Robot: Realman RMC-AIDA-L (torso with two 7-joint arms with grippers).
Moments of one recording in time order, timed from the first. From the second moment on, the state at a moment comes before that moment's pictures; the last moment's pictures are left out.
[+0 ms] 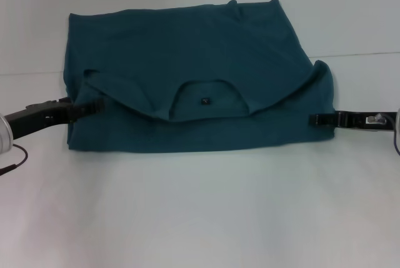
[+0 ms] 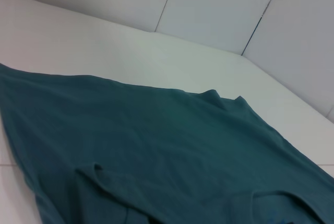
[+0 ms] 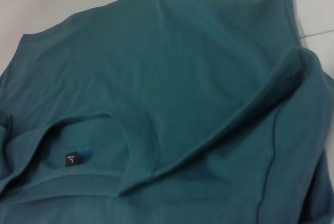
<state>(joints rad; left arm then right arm) -0.61 -2.11 0.62 0.67 2.02 1.01 -1.81 0.67 1.99 -0.59 -0.52 -2.30 -0.97 2.12</state>
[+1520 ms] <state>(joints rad) -0.59 -2.12 0.64 0.67 2.07 0.97 -1.80 0.68 1.99 -0.65 -0.50 -2.30 -0.93 2.19</state>
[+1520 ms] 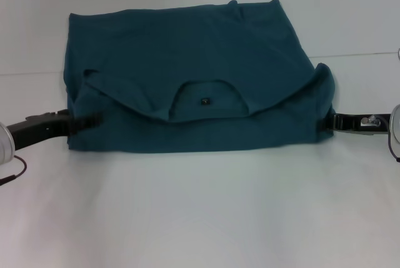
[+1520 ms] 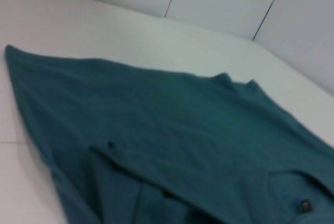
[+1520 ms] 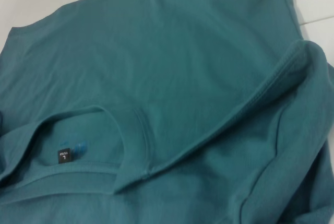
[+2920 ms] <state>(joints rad) -0.59 -2.14 0.74 0.65 2.18 0.85 -1.80 0.68 1.99 -0.65 -0.50 -2.29 -0.94 2.18</state>
